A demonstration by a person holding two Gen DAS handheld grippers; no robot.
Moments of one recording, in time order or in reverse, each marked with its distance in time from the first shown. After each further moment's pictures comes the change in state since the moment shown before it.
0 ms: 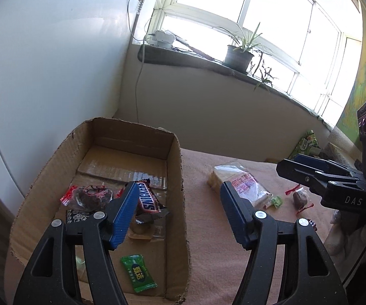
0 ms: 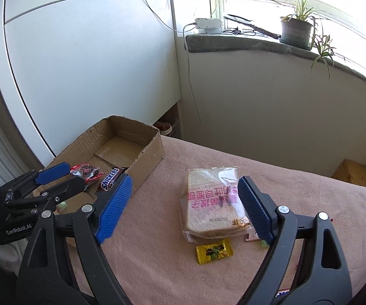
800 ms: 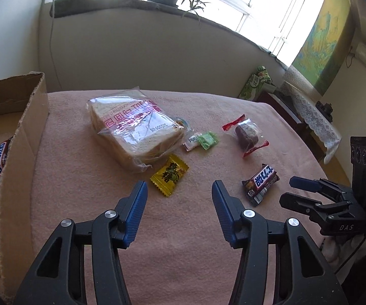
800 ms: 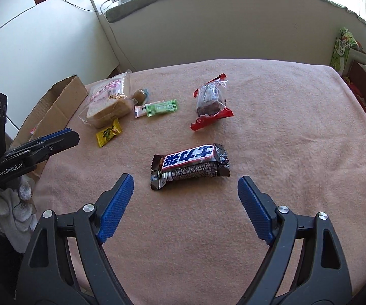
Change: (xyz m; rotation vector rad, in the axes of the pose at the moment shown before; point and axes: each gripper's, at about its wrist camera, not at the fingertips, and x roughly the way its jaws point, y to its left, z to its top) left arm 0.071 -0.105 -0.047 0.162 0.321 -0.274; right arm -0.072 -0.126 -0.152 0.314 0.180 -0.101
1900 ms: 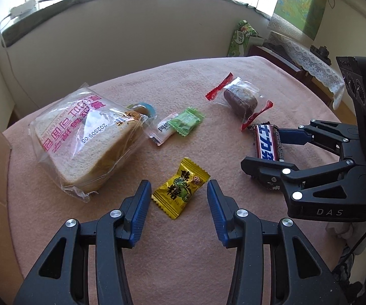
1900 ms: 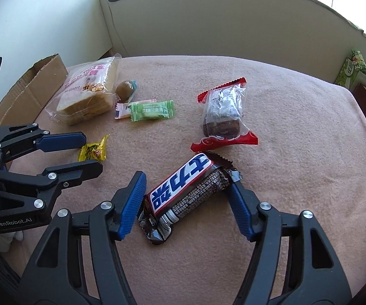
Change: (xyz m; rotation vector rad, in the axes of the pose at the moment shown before) left arm 0.047 -0.033 0.005 0.275 0.138 0.072; right arm 0.056 0.018 0.027 -0.125 0.044 -0.103
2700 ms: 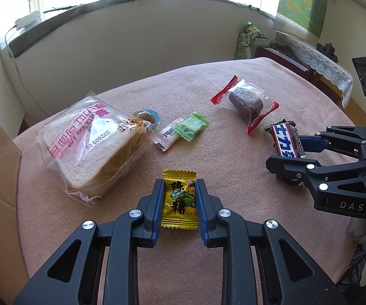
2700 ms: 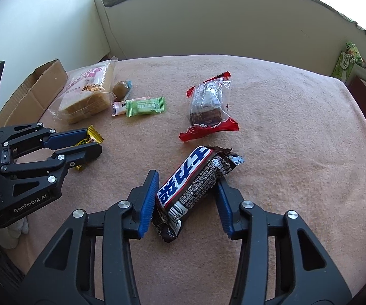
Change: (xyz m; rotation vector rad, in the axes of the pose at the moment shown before) left arm 0.002 -0.009 0.001 0.015 -0.040 0.066; right arm -0.009 -0.016 -0.010 0.043 -0.016 0.010
